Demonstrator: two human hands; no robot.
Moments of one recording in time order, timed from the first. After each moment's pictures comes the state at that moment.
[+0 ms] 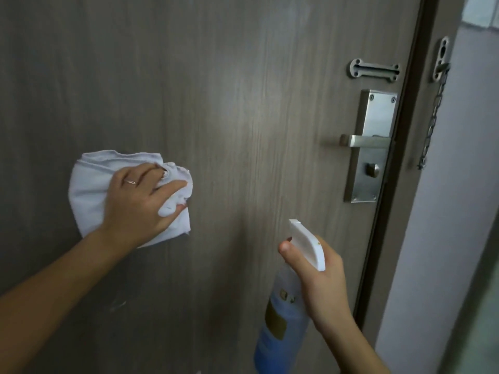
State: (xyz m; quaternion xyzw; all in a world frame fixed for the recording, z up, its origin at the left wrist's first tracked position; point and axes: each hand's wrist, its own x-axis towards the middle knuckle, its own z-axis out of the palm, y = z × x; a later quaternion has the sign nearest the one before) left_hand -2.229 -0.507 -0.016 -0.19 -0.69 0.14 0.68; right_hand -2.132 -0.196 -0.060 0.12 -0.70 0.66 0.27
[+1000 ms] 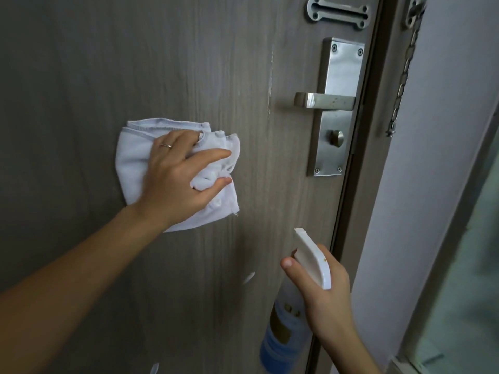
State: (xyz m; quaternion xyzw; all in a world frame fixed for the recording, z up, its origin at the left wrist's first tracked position) left_hand -2.255 -0.337 -0.013 -0.32 -0.69 -0.09 0.64; right_hand -2.151 -0.104 -0.117 0.09 -0.72 0.62 0.28
